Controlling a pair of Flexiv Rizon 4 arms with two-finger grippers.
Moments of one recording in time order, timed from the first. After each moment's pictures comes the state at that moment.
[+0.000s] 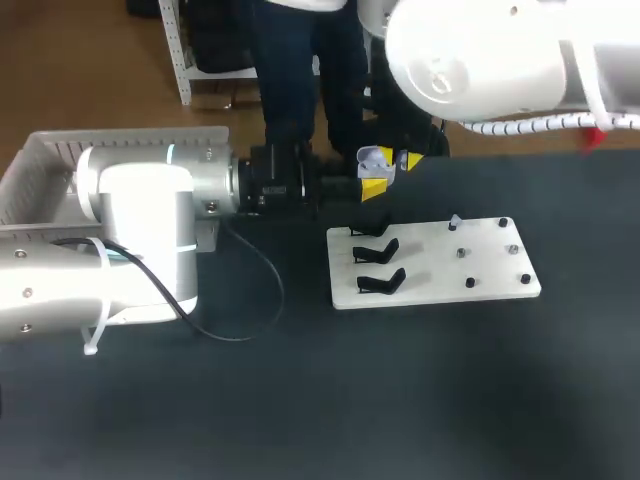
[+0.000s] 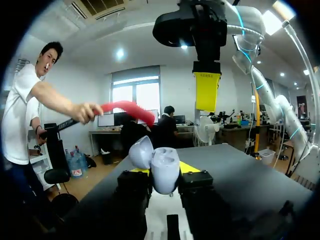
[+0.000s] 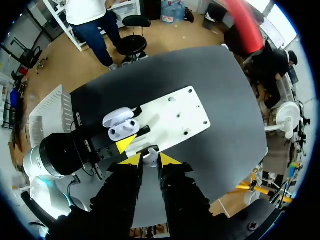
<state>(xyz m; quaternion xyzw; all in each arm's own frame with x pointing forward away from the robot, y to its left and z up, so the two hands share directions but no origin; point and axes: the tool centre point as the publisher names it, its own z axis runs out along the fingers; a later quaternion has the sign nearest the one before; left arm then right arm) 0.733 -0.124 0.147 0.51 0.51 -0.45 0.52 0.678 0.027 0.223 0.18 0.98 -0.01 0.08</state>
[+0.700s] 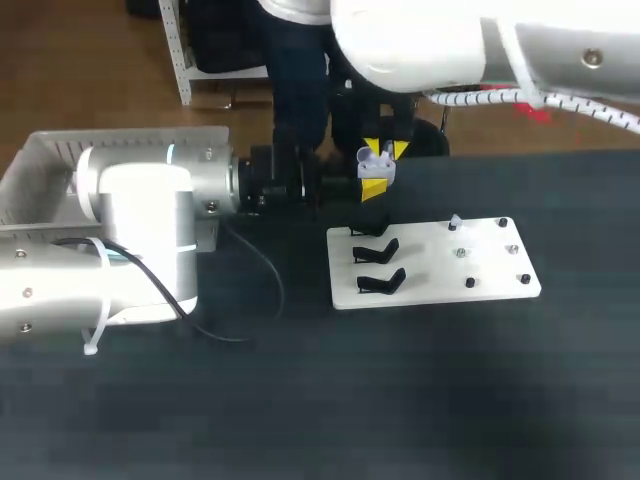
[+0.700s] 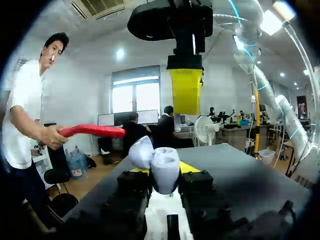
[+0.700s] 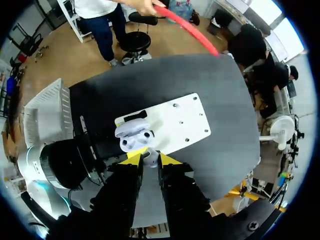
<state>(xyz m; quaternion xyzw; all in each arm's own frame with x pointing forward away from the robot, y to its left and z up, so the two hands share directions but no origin) 0.733 -0.124 0.147 0.51 0.51 -0.45 0.52 0.701 0.041 0.220 0.14 0.99 -0.04 0.07</state>
